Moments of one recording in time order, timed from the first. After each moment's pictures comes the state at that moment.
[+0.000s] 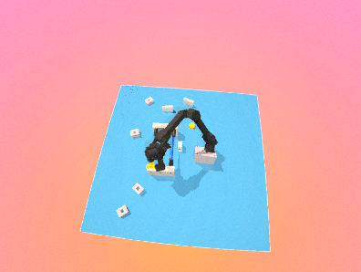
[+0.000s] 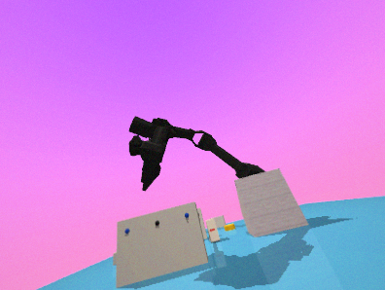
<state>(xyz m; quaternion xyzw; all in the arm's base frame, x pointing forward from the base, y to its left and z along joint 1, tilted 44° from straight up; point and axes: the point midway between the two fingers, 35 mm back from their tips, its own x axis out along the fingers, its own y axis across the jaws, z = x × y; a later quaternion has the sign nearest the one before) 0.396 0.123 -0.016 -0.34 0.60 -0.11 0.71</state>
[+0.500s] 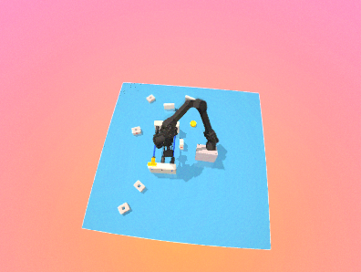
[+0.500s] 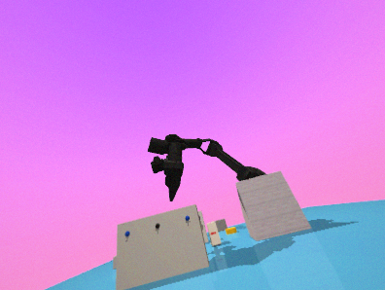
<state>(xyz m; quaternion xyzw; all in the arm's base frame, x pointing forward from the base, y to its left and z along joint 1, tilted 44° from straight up) 0.336 0.046 0.027 -0.30 0.65 -0.18 0.68</state>
